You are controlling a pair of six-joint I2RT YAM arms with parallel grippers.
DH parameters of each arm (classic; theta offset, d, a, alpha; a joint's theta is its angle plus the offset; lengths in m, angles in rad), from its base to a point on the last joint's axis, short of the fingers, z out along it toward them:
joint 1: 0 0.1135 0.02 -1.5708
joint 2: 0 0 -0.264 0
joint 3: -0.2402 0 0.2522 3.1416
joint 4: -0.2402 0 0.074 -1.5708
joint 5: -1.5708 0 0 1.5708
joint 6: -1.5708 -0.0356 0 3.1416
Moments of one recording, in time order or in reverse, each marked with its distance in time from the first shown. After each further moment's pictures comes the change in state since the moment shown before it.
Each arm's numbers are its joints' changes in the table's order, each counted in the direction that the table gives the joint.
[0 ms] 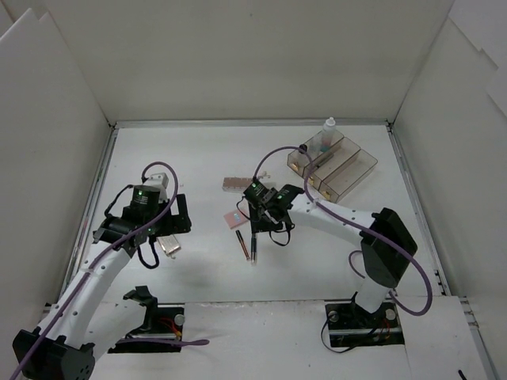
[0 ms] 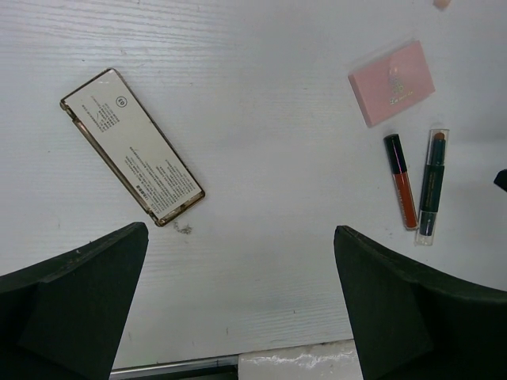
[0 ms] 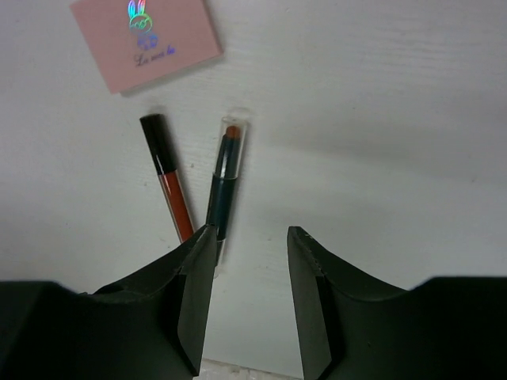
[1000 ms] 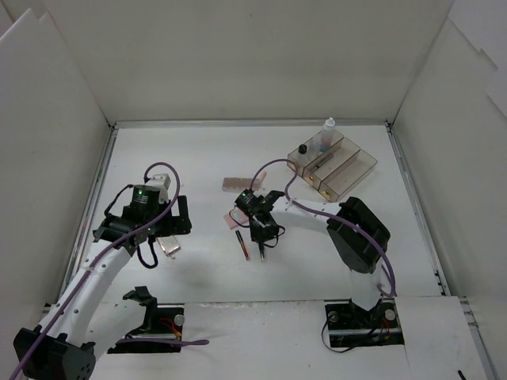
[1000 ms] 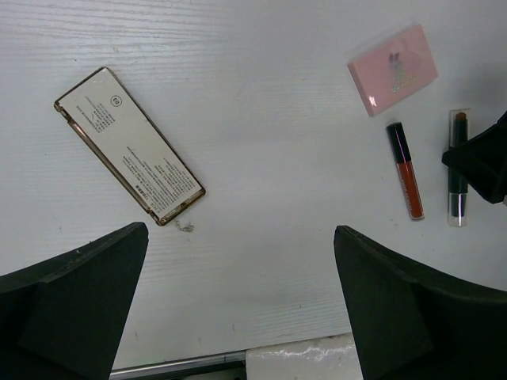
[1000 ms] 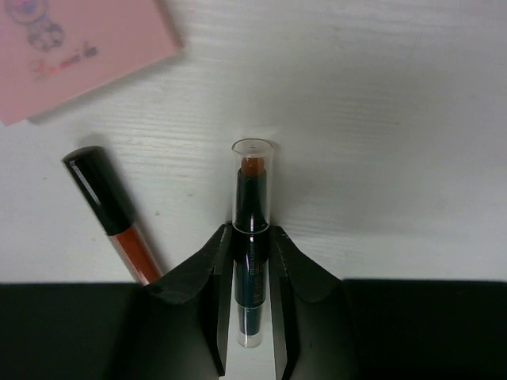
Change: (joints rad) left arm 0.016 0.006 0.000 -0.010 -0.031 -0.051; right arm 0.038 0.232 -0.023 0.039 0.014 -0.057
